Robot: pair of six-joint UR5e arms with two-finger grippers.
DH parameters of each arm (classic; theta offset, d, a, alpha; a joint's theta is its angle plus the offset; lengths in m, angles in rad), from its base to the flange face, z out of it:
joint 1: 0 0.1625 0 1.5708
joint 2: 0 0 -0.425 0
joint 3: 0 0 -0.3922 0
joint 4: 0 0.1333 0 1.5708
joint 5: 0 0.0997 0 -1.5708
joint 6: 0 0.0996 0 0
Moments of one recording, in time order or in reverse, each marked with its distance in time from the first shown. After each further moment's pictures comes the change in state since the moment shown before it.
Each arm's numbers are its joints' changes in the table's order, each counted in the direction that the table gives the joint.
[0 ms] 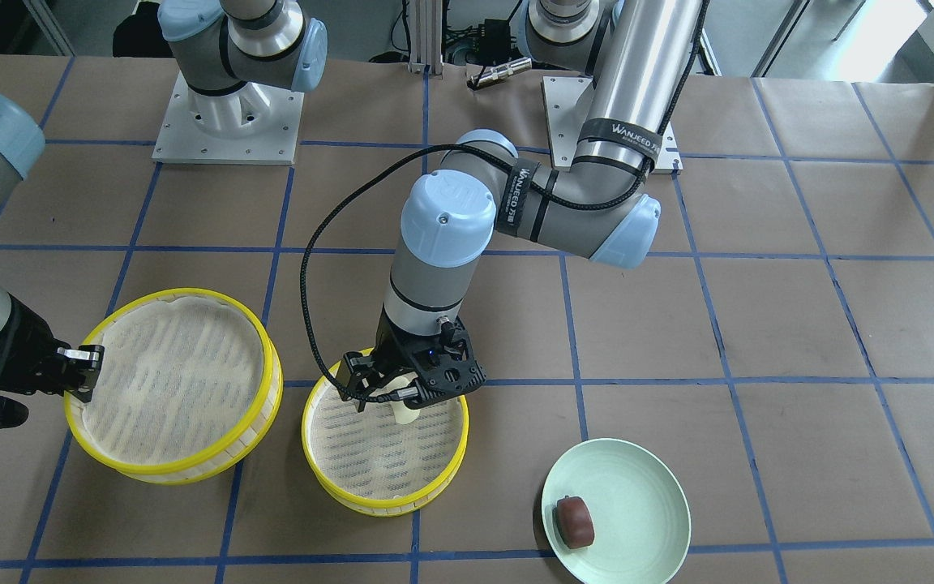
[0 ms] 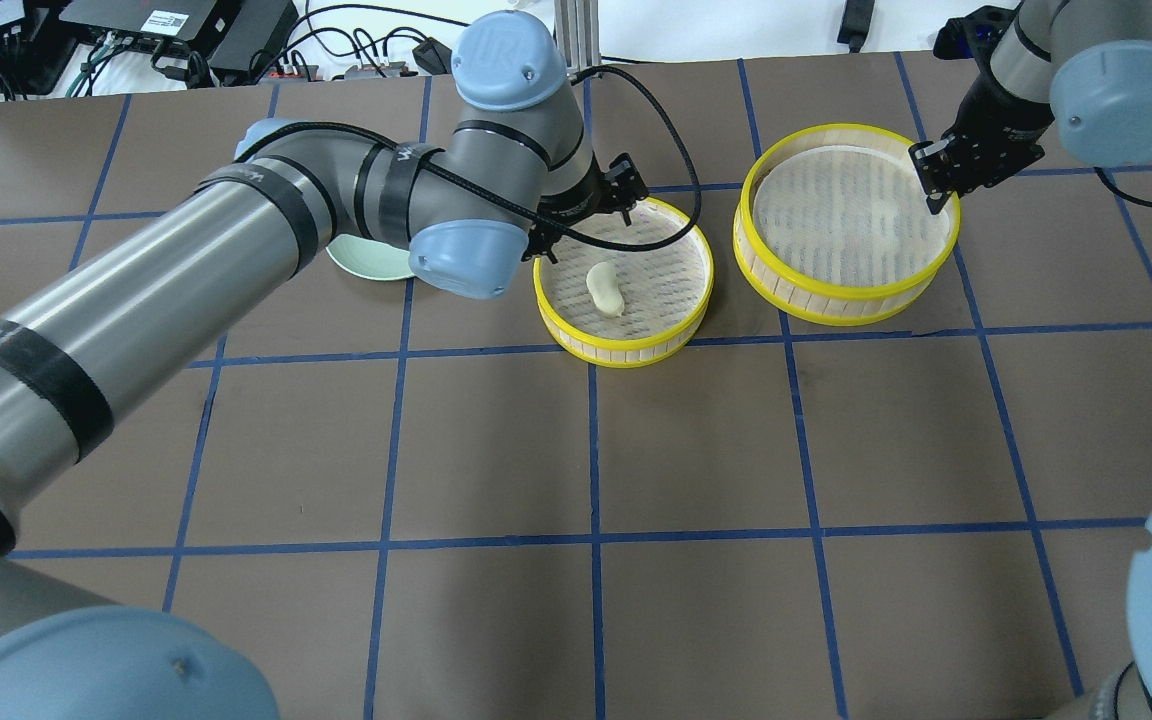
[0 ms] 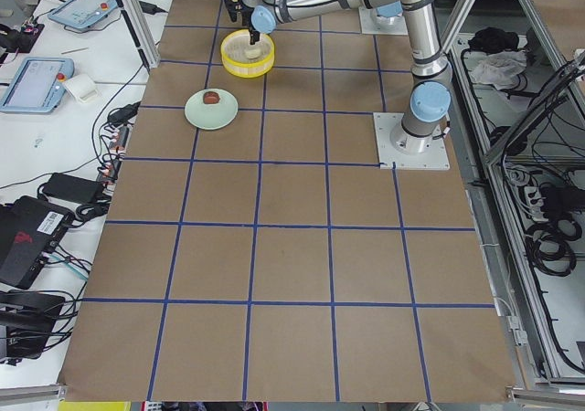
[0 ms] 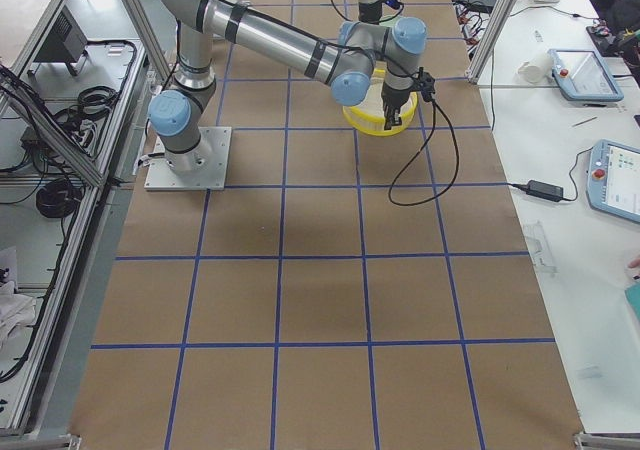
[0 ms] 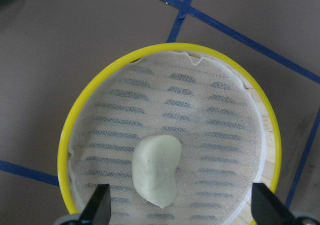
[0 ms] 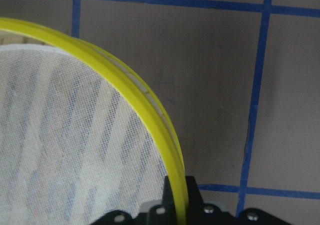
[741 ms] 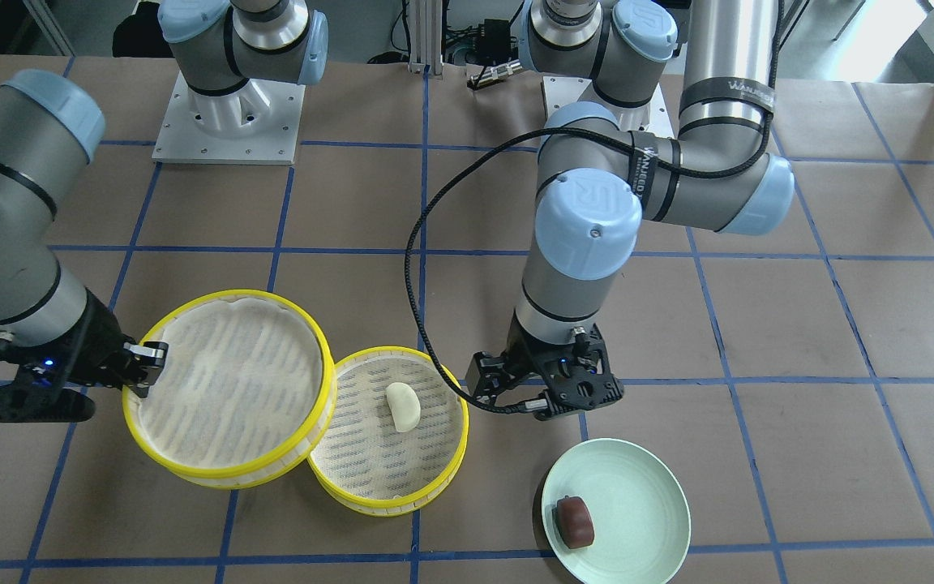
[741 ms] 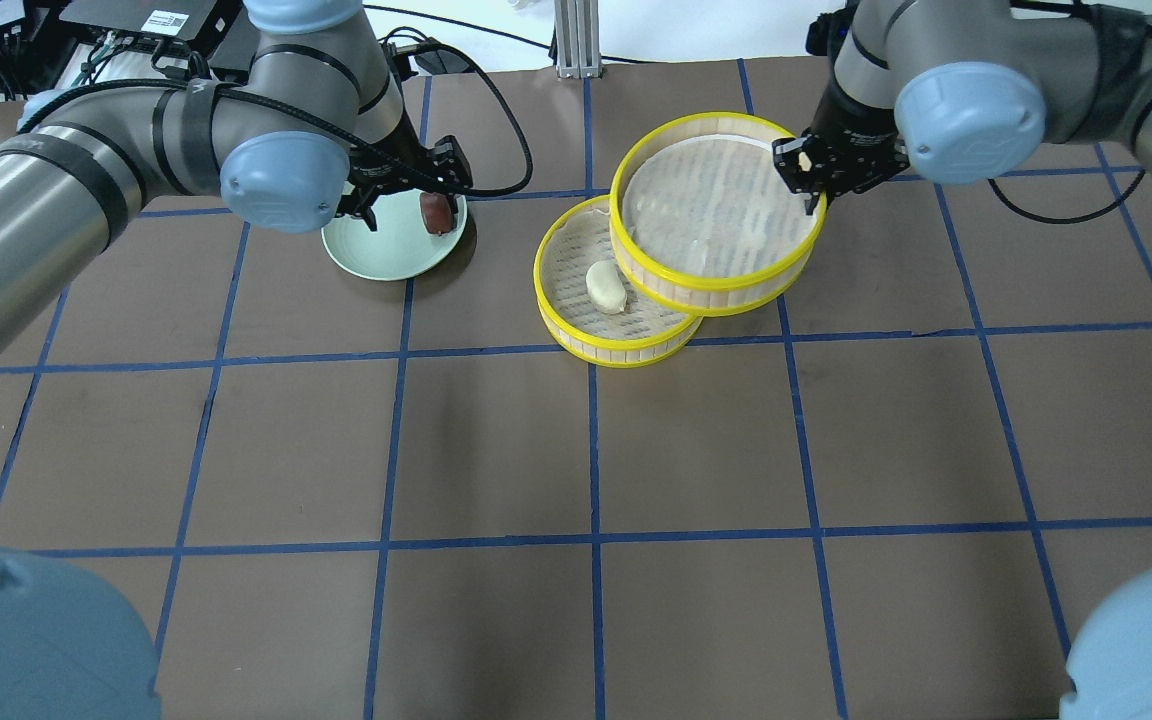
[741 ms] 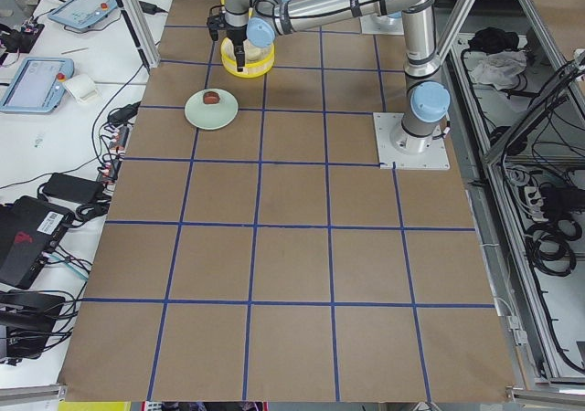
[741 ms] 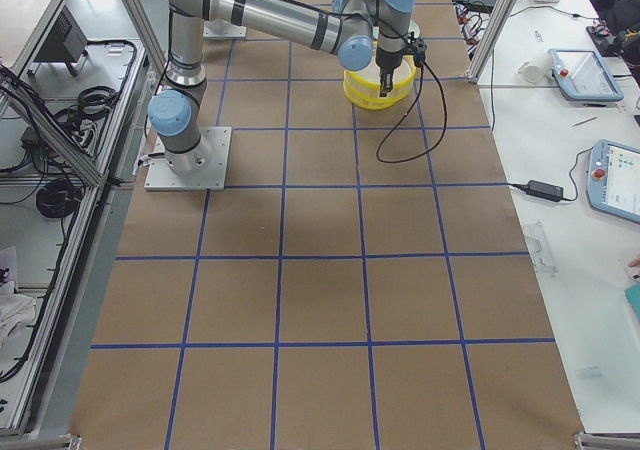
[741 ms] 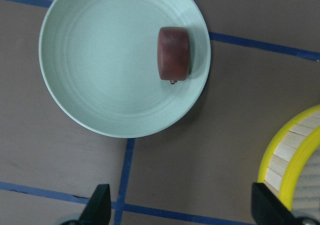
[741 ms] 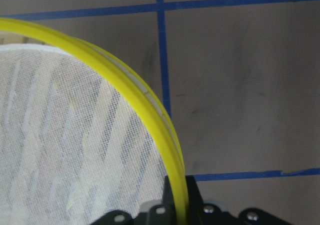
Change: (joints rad) left arm 0.244 0.084 -0.012 -0.196 0.107 0.447; right arm 0.219 -0.015 -0.006 -0.016 -0.008 0.367
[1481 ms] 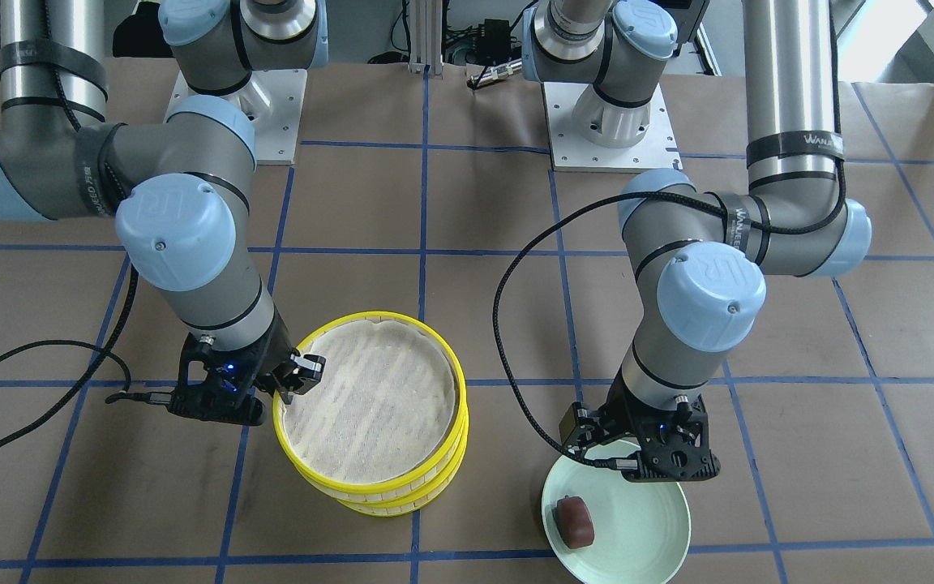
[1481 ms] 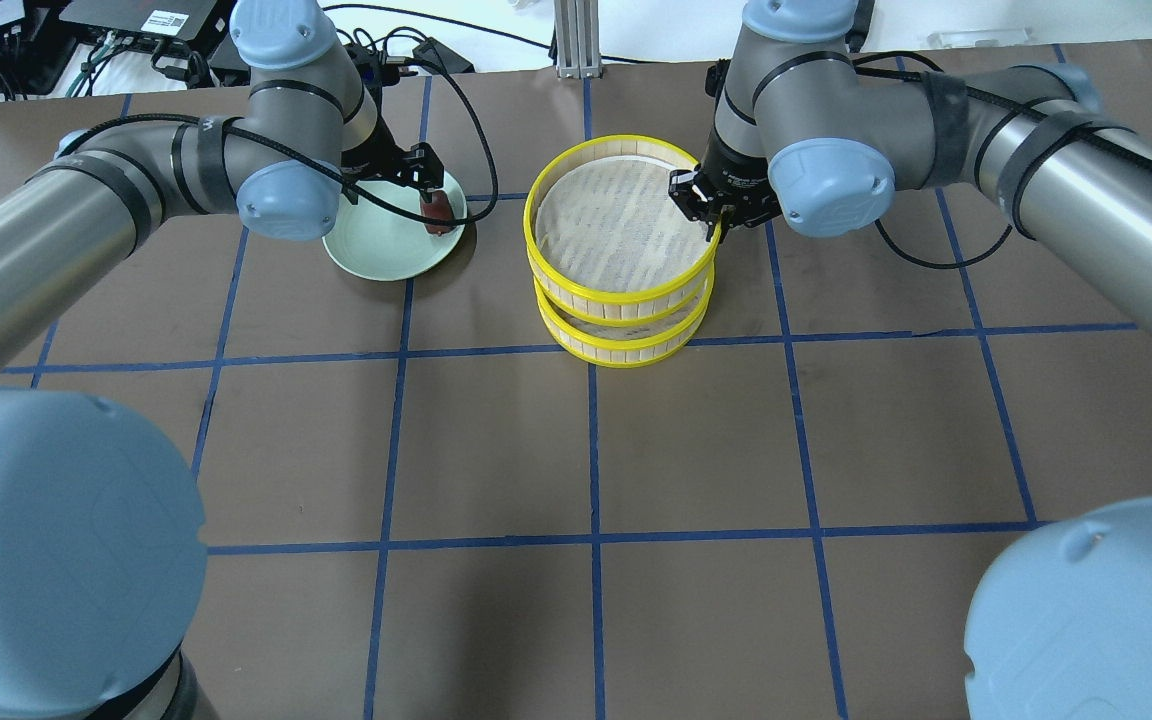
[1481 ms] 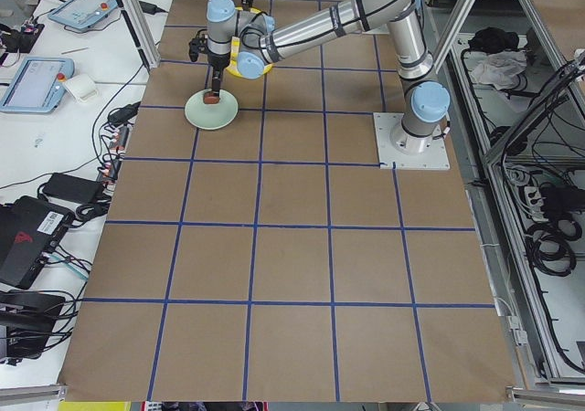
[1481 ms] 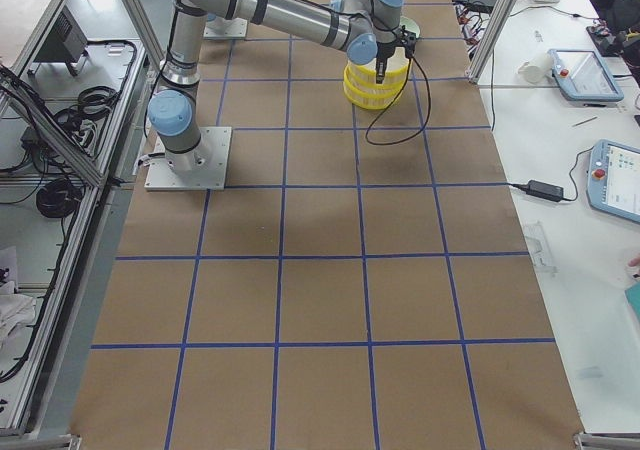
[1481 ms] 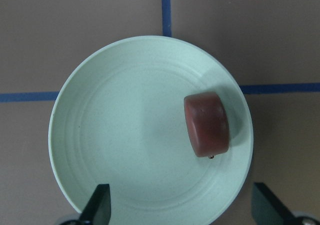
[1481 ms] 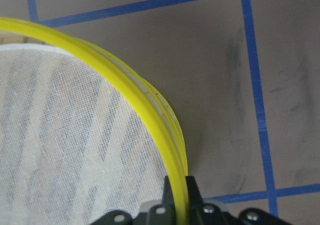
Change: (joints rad) left arm 0.077 -0.137 0.018 0.227 0.004 0.301; right arm 0.143 0.100 0.012 -0.144 0.033 0.243
